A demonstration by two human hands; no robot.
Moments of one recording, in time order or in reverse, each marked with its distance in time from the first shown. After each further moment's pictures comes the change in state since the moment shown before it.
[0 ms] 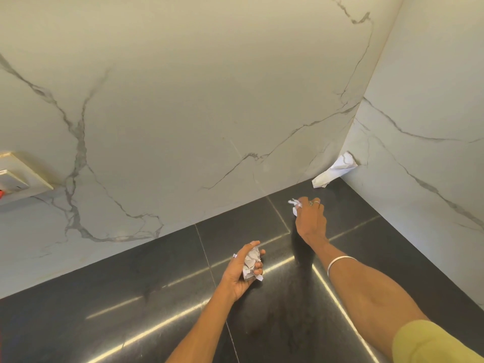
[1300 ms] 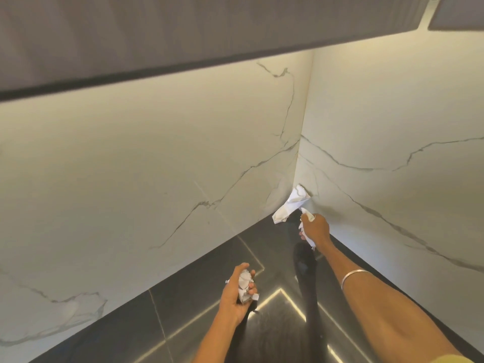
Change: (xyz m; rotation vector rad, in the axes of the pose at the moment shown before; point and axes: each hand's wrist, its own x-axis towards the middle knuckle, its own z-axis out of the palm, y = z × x) left_hand 0.078 -0.006 0.088 -0.073 0.078 -0.043; right_hand 0.095 0.096 -0.064 0.751 0.001 0.528
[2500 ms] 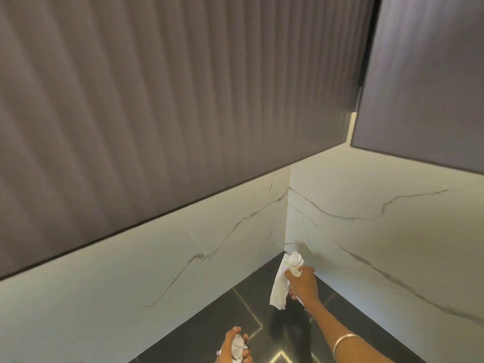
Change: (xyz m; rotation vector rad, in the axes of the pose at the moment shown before) left_hand 0.015 0.006 -0.009 0.096 0.056 -0.058; right_hand -0.018 0.005 0.014 0.002 -0.004 -0.032
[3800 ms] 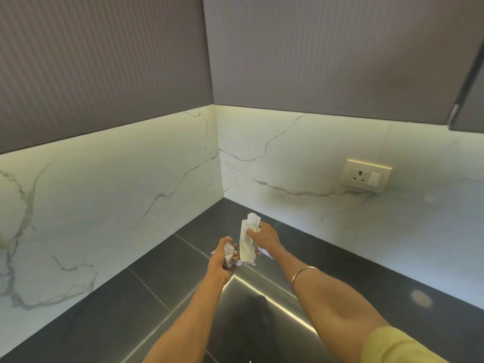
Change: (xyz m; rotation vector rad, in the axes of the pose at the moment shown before) left_hand -0.249 -0.128 0.029 0.153 -0.235 0.062; right_hand -0.328 0.003 -0.157 0.017 -0.048 -0.024
